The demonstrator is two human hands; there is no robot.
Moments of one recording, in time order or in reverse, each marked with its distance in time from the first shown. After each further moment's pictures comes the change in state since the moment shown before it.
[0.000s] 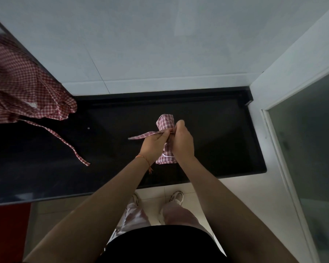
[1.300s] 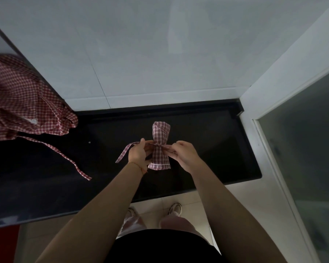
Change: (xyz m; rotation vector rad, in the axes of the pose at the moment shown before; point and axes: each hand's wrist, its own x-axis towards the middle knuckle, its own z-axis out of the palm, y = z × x) left_hand 0.017 -0.015 -0.043 -0.576 0.151 -0.354; right_hand -0.005 -0.013 -0.025 1.131 -0.380 0.585
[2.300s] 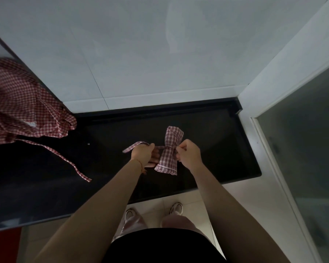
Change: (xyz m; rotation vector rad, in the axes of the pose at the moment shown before) left_hand -0.012 0.013 0.015 0.425 -0.003 -0.026; right_hand 0.012 0.014 -0.021 -0.727 0.320 -0.218
